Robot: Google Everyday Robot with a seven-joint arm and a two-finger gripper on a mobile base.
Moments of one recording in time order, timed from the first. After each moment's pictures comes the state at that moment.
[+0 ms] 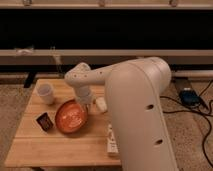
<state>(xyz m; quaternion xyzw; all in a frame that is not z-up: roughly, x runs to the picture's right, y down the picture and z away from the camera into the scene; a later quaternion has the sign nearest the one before) -0.114 0.129 0.824 -0.30 0.24 0.54 0.75</state>
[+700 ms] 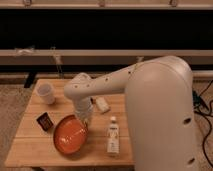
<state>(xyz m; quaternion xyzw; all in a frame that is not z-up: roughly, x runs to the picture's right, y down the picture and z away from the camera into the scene) -0.089 0.190 0.759 -0.33 0.25 0.51 0.75</state>
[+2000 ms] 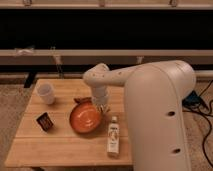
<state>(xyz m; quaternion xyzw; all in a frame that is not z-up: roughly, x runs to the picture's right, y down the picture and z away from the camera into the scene) -0.036 0.125 0.831 -0.29 0.28 0.58 0.71</state>
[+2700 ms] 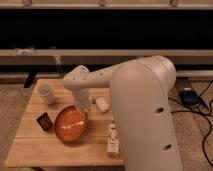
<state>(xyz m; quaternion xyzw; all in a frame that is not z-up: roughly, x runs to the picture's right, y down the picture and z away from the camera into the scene) -0.099 0.149 0.801 -0.31 0.25 0.51 0.76</state>
